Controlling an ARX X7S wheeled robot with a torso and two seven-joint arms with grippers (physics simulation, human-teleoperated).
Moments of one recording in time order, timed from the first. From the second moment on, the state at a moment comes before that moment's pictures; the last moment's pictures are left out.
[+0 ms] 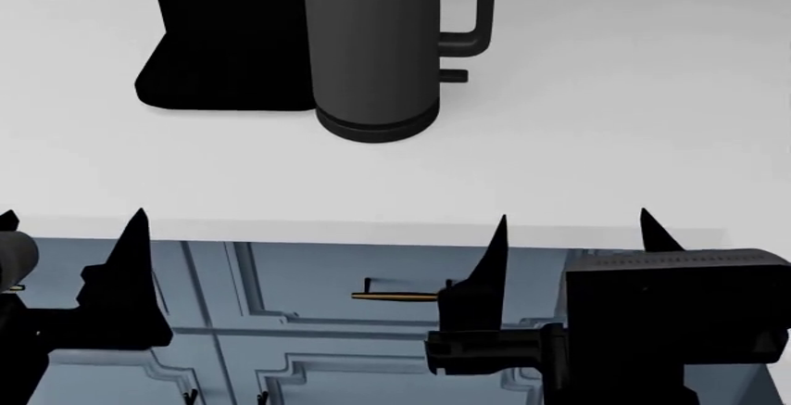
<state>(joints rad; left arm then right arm) -0.42 -0.10 -0.11 0.85 -0.46 -1.23 -0.23 0.40 0.18 -0.04 -0.91 0.18 1.22 0.17</state>
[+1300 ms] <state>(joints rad) -0.48 -0.14 -0.13 0.89 -0.56 -1.37 -0.35 0.42 0.22 -0.01 -0.99 0.23 1.28 0.20</state>
